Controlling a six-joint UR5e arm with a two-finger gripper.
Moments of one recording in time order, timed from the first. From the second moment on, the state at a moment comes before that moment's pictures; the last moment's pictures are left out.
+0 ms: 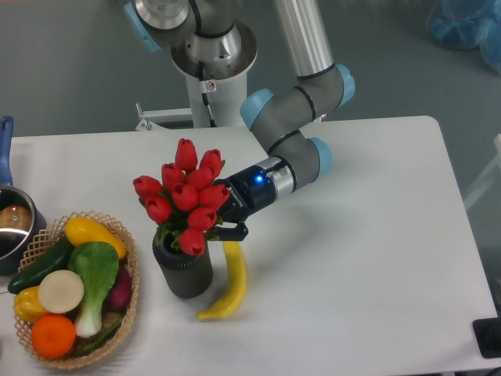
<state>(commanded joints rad) 2.59 -2.03 -2.01 -0.88 -0.29 1.64</state>
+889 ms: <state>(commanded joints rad) 2.58 -2.06 -2.01 -0.88 -0.29 1.70</state>
